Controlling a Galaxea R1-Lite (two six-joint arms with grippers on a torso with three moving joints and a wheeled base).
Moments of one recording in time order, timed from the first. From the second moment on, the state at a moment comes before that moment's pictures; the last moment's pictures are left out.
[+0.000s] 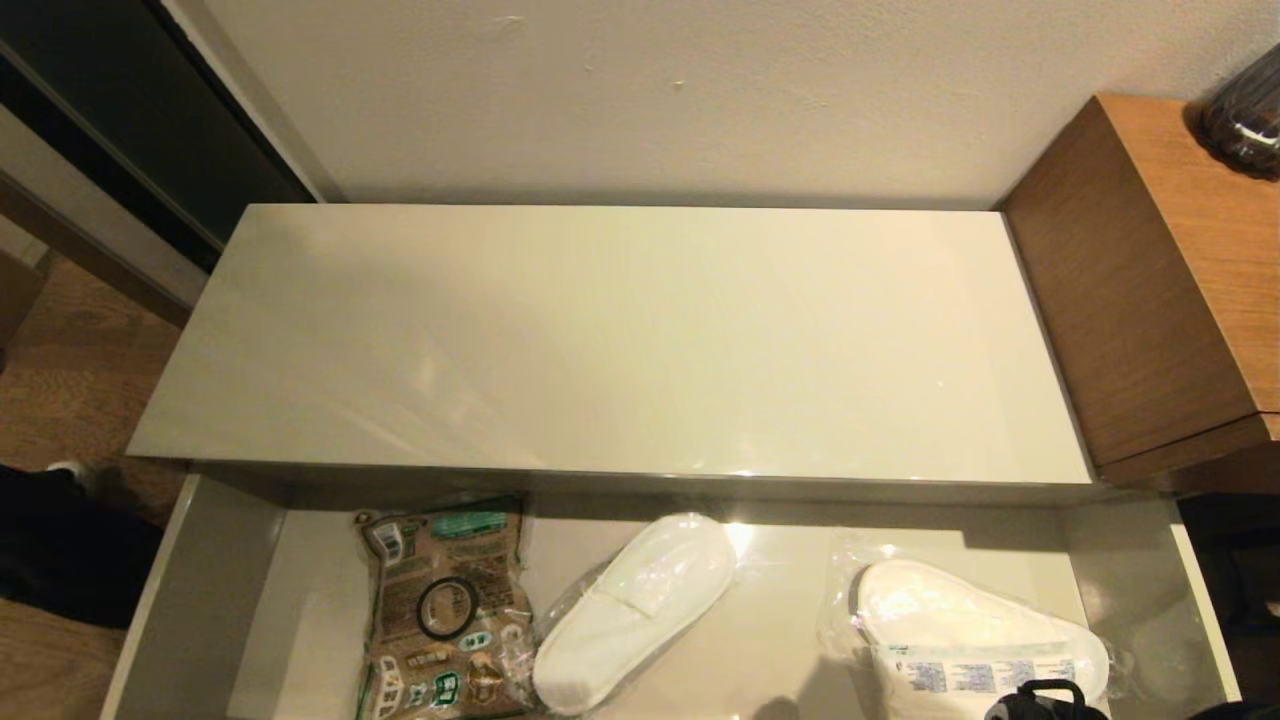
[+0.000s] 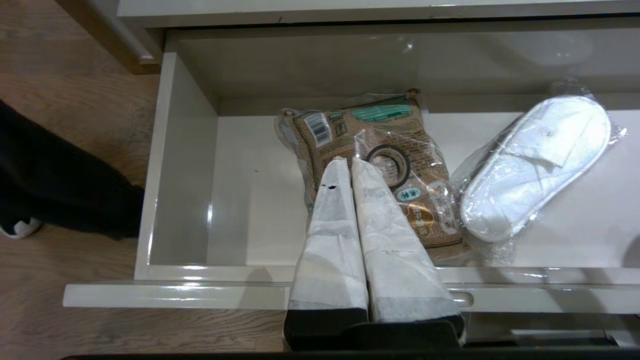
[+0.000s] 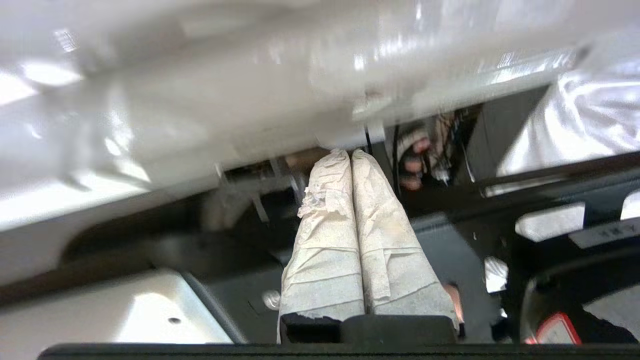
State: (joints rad) left arm 0.01 0.00 0.00 0.00 -0.01 0.03; right arm 0.91 1.70 -0.34 0.16 -0.17 1.20
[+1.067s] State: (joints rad) left arm 0.01 0.00 0.00 0.00 -0.01 0.03; right arm 0.91 1.62 -0.28 0.20 -0.10 1.17
